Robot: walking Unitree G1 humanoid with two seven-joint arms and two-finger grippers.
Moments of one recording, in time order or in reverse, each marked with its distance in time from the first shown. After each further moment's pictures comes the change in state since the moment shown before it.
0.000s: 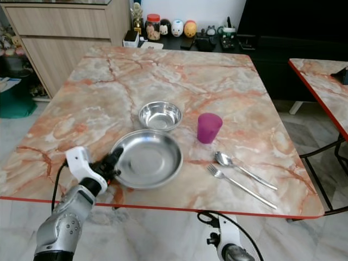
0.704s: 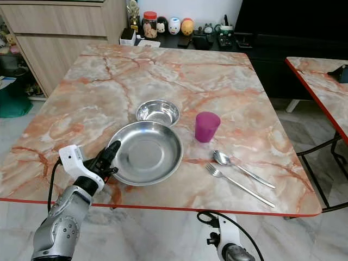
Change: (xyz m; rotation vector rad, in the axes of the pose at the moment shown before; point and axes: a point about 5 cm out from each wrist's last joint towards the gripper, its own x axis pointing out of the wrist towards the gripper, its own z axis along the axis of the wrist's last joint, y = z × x) left arm -0.008 0.001 -0.002 0.000 -0.020 -0.013; right arm 0.000 -0.001 0.001 -0.009 0.000 0.004
